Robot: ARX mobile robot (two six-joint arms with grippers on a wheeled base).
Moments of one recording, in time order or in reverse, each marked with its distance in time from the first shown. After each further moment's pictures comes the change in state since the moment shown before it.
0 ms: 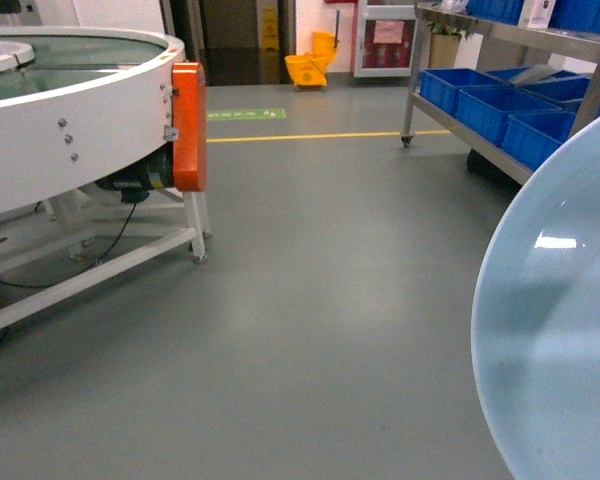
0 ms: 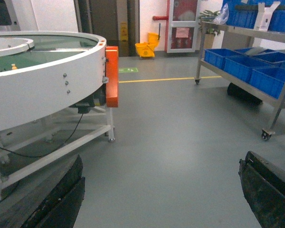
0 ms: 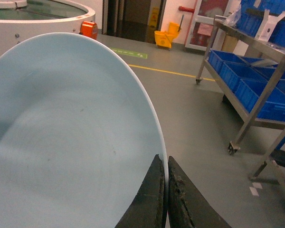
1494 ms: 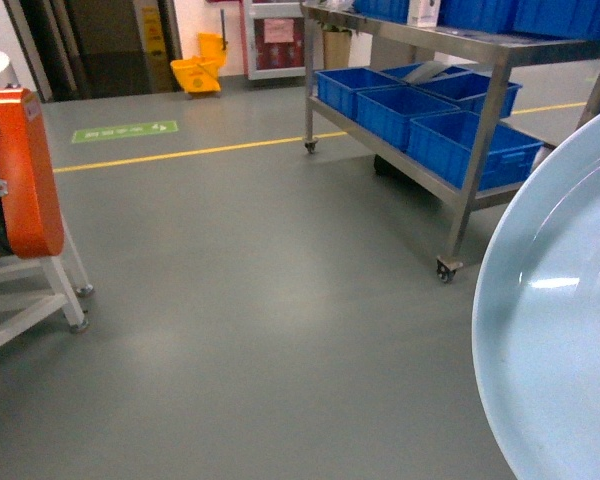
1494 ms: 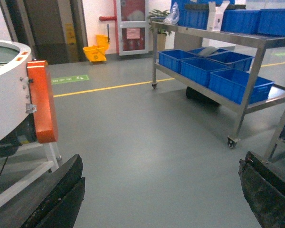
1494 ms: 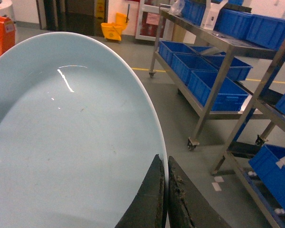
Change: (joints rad) left arm 0.002 0.000 0.000 0.002 0.000 0.000; right arm 0.000 0.000 0.000 0.002 0.000 0.000
